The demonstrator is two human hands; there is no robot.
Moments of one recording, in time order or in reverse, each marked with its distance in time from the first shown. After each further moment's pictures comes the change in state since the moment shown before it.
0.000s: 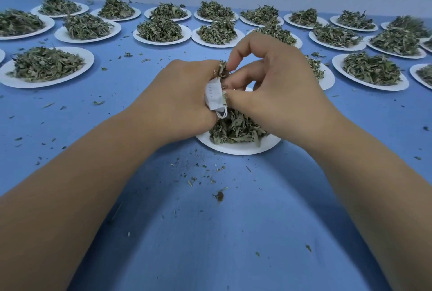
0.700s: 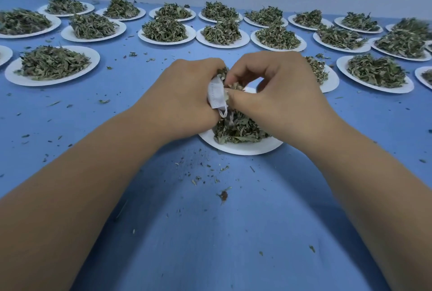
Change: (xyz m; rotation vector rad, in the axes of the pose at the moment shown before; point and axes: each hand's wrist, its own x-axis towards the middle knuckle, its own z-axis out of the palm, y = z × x) left_hand 0.001 0.000 -0.003 -0.036 -0.015 -0.030; right_hand 0.000 0.001 0.005 -0.119 0.050 -0.033
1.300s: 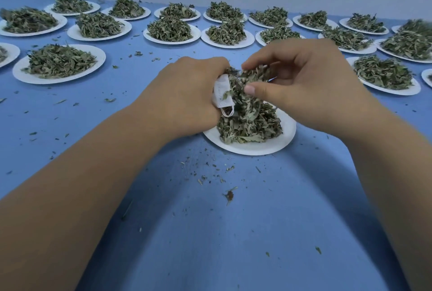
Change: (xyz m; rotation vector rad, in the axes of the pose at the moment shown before) left_hand 0.001 -0.004 -0.005 0.114 -0.049 -0.042; right_hand 0.006 0.010 -0.028 0.010 -0.092 -0.016
